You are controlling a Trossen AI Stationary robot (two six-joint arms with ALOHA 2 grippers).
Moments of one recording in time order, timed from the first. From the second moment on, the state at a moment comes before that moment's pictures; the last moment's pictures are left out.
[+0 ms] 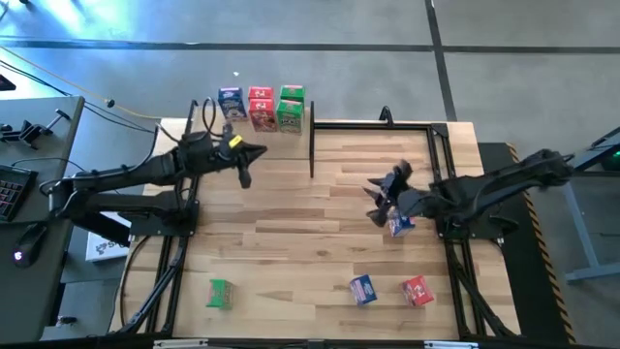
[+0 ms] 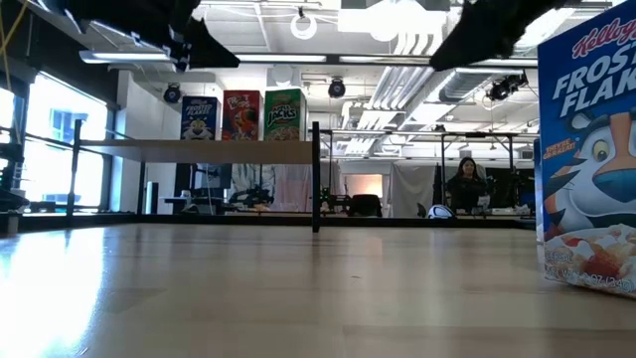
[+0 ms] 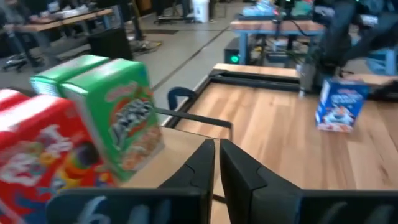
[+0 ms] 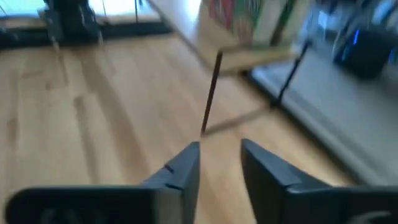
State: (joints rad) left arm 0.35 0.83 0.62 0.01 -0.09 0.09; right arm 0.28 1.04 0.80 -0.38 0.74 0.34
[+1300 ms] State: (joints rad) left arm 0.26 0.84 0.60 0.07 -0.10 0.08; right arm 0.61 1.50 1.06 -1.42 0.38 1.95
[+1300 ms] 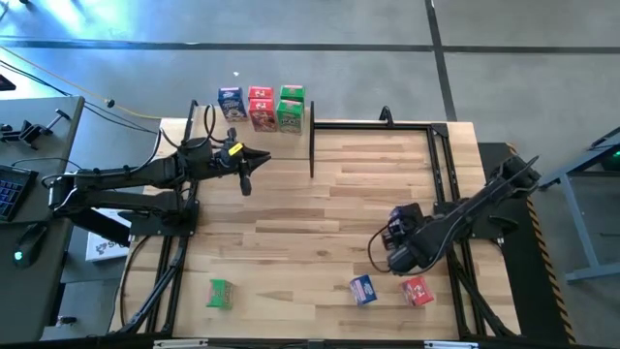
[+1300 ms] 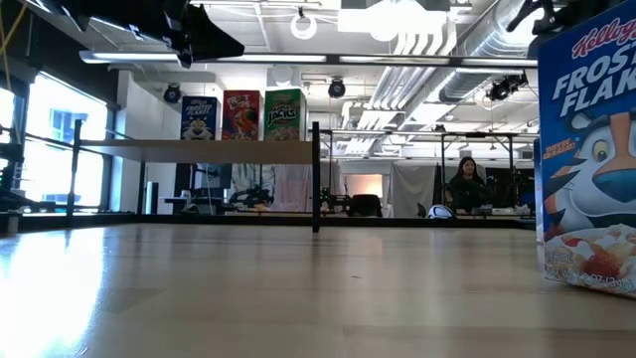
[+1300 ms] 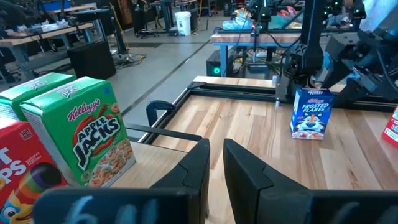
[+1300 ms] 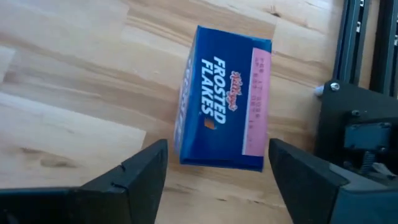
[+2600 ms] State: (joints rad) left arm 0.27 0.84 0.60 -0.02 -0.09 0.10; right arm 0.48 1.50 1.06 -0.99 0.79 1.13
